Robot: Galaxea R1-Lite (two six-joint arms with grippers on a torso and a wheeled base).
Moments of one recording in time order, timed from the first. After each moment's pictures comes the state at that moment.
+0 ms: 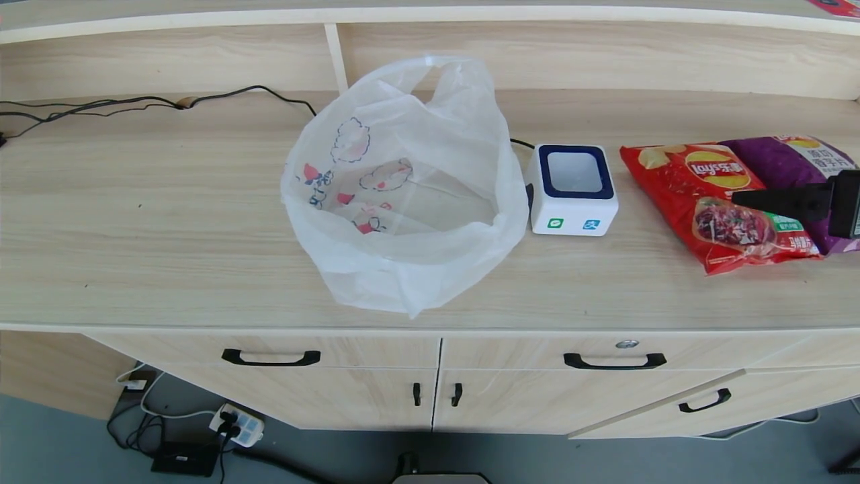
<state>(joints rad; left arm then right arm) 0.00 0.00 0.00 -0.02 0.00 0.05 -0.03 1.32 -1.13 0.11 0.22 -0.10</state>
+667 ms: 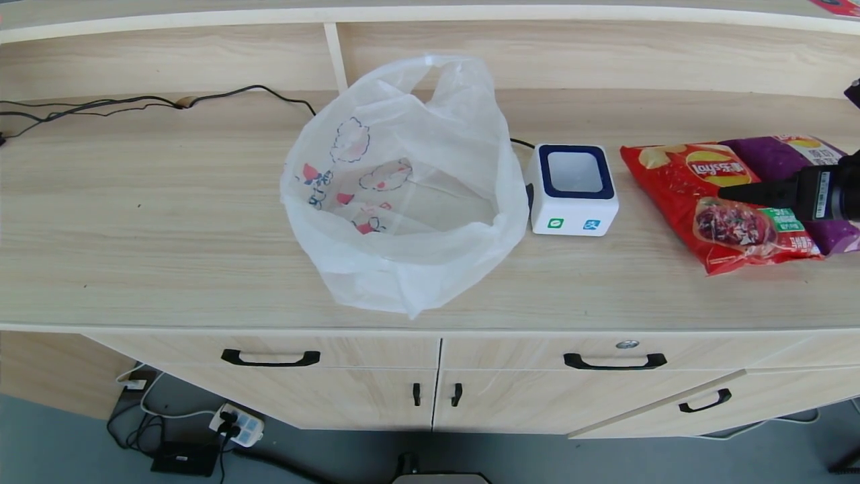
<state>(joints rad) 0.00 0.00 0.00 -0.03 0.00 0.04 -0.16 1.51 -1.25 0.08 0.31 -0.14</state>
